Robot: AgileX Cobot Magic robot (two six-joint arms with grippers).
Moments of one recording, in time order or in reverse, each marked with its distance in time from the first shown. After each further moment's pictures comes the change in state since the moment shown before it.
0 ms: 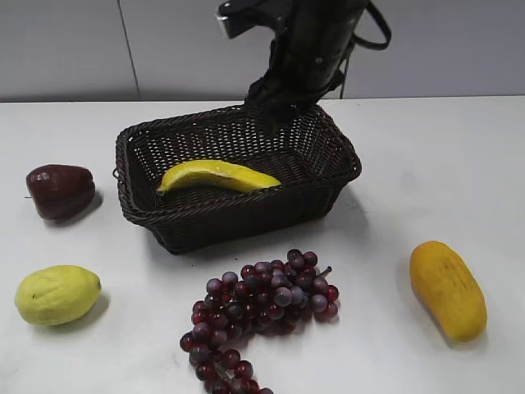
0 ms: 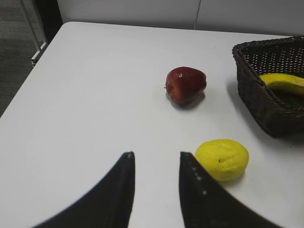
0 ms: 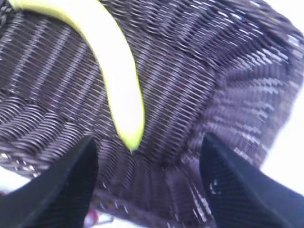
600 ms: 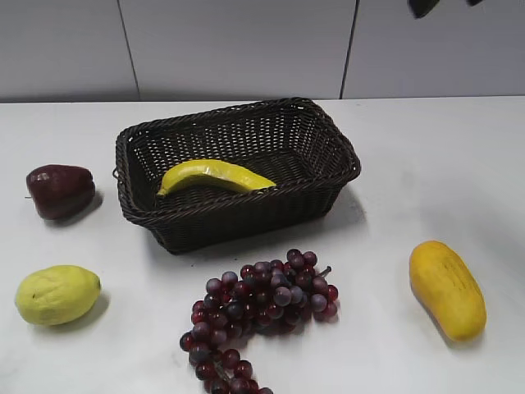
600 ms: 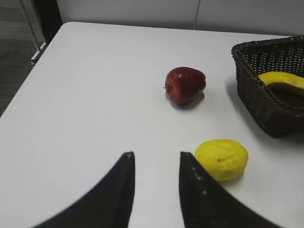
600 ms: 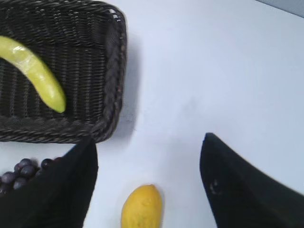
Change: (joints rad) left arm 0.000 0.000 0.000 0.000 0.000 0.000; right arm -0.288 -0.353 0.001 0.024 0.203 0.124
